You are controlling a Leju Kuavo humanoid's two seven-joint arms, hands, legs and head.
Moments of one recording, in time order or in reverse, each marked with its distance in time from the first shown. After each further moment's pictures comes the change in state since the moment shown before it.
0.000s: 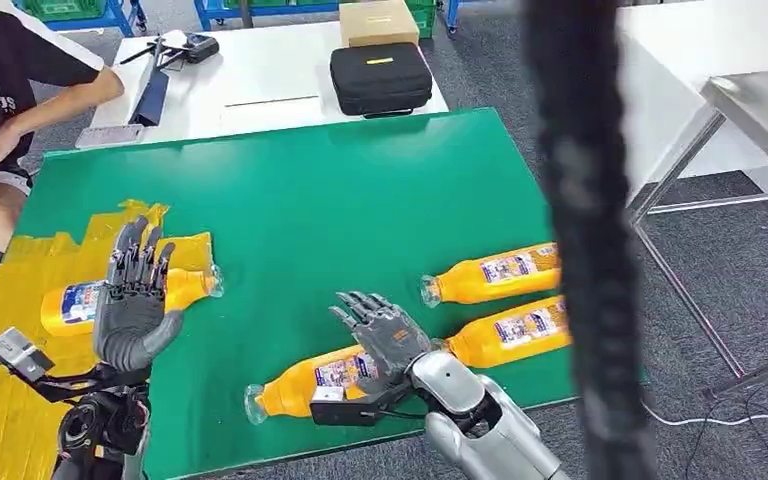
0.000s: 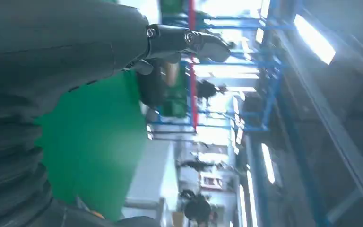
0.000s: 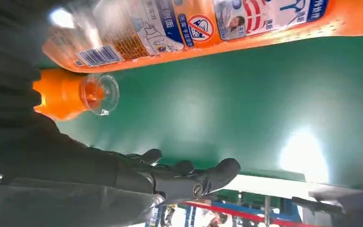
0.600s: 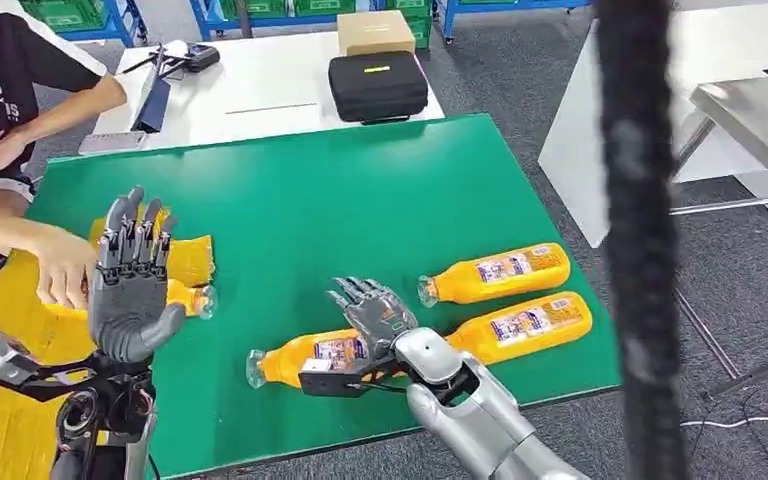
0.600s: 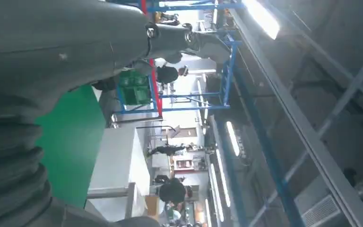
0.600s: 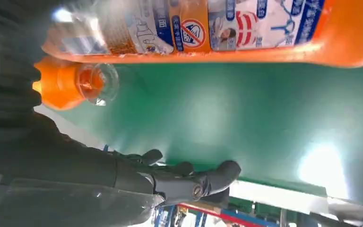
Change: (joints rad) left arm -0.008 -0.019 -0.061 -0.119 0.019 0.000 0.003; right arm -0.125 0.076 -0.013 0.199 0.019 0.018 0.029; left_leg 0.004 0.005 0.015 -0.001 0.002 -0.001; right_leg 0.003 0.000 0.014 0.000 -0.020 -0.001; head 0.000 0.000
